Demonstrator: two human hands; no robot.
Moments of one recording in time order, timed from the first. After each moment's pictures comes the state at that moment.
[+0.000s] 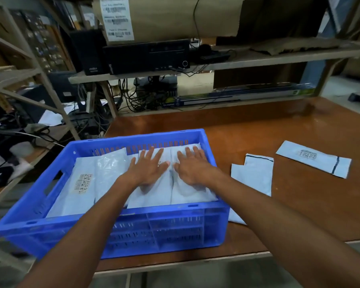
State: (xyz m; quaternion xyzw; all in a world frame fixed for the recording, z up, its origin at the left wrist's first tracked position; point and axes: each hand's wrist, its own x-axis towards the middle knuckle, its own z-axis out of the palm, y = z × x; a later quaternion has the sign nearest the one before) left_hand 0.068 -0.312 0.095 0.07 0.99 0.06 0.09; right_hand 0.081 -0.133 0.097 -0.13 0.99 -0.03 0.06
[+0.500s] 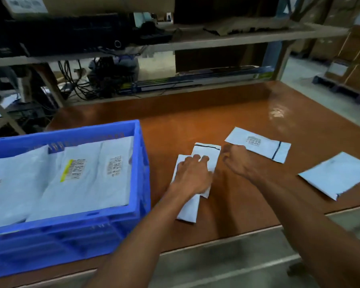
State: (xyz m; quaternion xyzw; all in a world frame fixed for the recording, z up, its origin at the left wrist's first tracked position) left_hand 0.115 0.009 0.056 0.23 0.96 0.13 0.04; right_hand 0.101 0.186 0.057 0.05 0.98 -0.20 -0.03
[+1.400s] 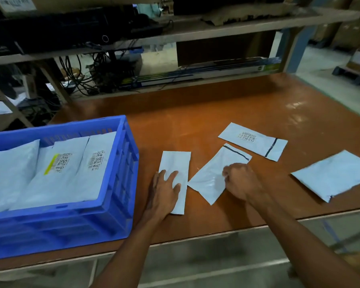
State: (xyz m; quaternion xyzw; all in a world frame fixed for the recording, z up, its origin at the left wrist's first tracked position) left_hand 0.126 -0.015 -0.061 0.06 0.98 0.19 0.01; right_hand 0.136 0.250 -0.020 -0.04 1.00 -0.07 -0.03
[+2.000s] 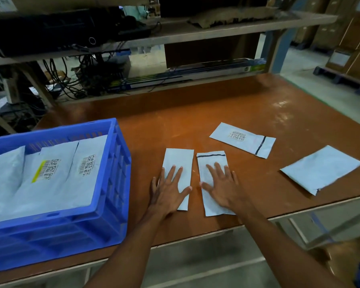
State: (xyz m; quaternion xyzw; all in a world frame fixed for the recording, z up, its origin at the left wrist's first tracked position) left_hand 0.116 0.008 -0.068 0.15 0.98 0.10 0.04; right_hand 0.153 0.218 -0.049 0.04 0.99 -0.13 0.04
